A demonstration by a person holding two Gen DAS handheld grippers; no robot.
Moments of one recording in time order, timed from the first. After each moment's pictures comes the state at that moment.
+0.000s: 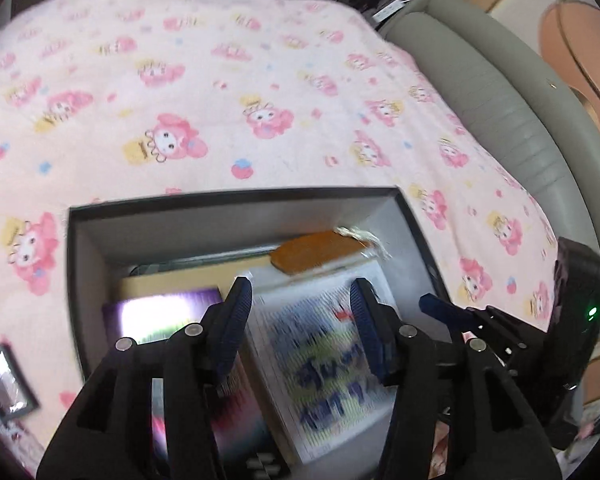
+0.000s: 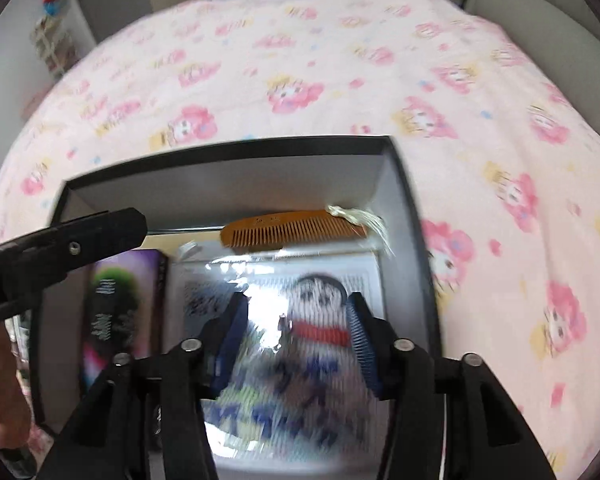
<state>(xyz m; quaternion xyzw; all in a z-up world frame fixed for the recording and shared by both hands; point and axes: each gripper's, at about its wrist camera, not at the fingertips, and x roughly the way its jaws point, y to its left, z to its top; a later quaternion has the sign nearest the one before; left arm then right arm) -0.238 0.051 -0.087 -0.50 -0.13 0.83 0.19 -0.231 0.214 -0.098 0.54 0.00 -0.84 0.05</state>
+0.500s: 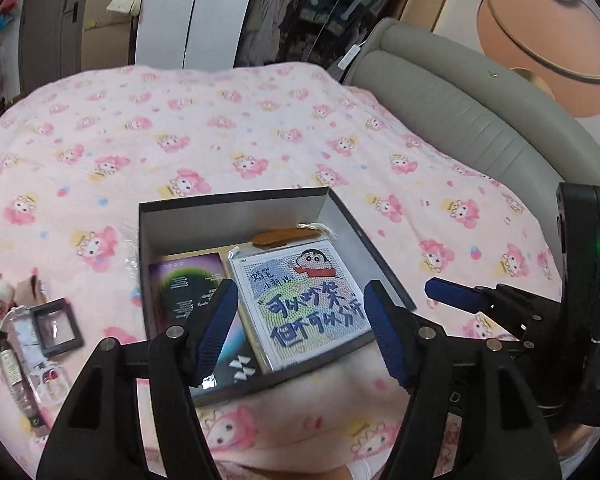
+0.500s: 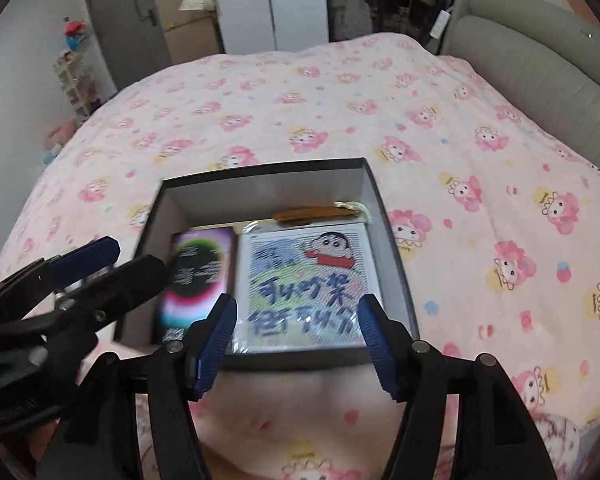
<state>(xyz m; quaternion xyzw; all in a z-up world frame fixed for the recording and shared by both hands) -0.094 0.055 -0.006 -0.40 -0.08 0.90 0.19 -0.095 0.203 -0.005 0.47 -0.01 -0.88 0.05</state>
